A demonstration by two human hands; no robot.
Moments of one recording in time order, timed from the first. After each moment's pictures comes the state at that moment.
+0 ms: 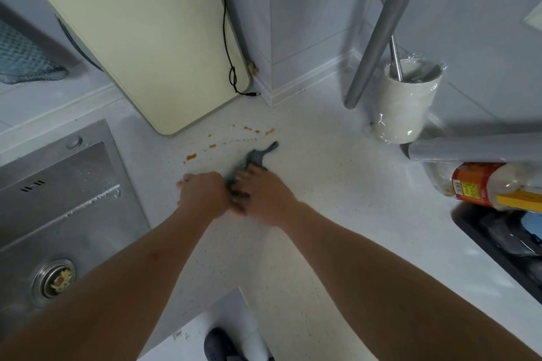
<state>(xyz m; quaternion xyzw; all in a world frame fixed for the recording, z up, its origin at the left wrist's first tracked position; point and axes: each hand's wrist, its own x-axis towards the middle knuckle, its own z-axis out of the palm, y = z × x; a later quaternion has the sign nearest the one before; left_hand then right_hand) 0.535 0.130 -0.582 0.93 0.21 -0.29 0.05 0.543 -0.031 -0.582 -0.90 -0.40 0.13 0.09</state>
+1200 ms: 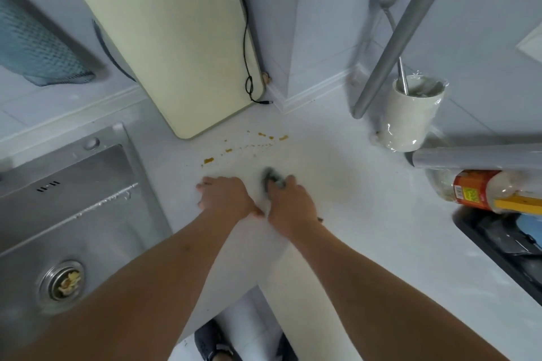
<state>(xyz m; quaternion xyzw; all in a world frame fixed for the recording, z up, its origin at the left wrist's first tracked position) 0.526 0.127 -0.569 0.92 0.22 -0.32 0.06 0.513 -0.023 -0.579 -0.97 -0.10 0.18 0.12</state>
